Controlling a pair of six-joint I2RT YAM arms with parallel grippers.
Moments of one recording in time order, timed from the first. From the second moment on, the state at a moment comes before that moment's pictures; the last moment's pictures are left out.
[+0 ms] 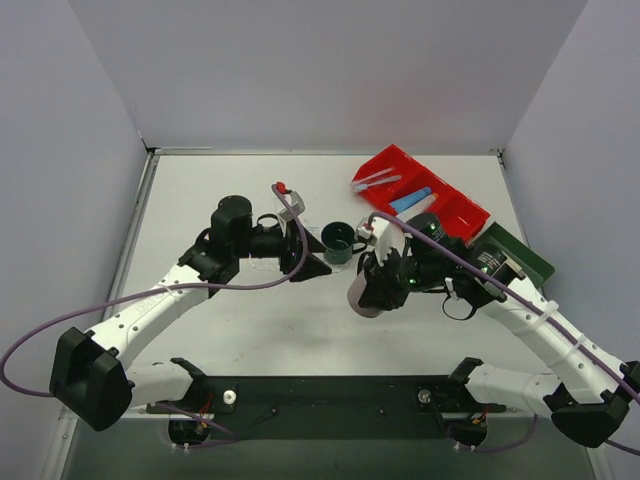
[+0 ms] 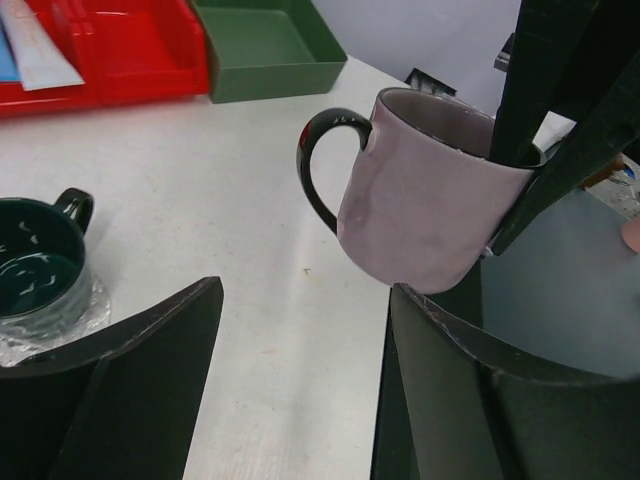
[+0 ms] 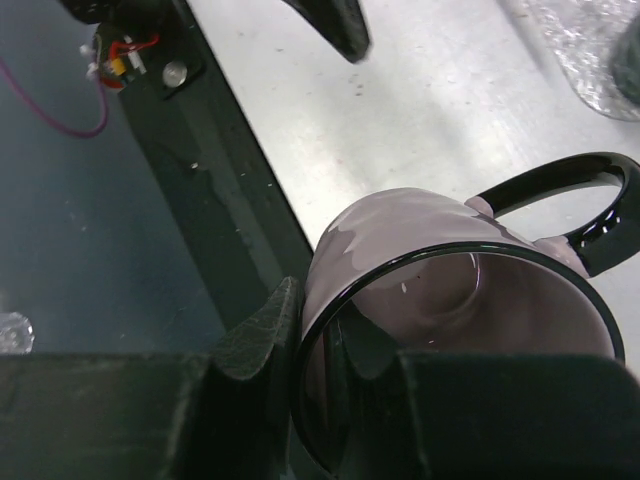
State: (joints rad) left arm -0.58 1.22 0.93 0.04 0.83 -0.21; right arm 0.75 1.06 1.20 -0.92 -0.43 0.01
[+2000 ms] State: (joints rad) left arm -0.77 1.22 0.81 0.22 0.68 -0.27; right arm 1.01 1.09 1.26 -0.94 -0.30 0.04
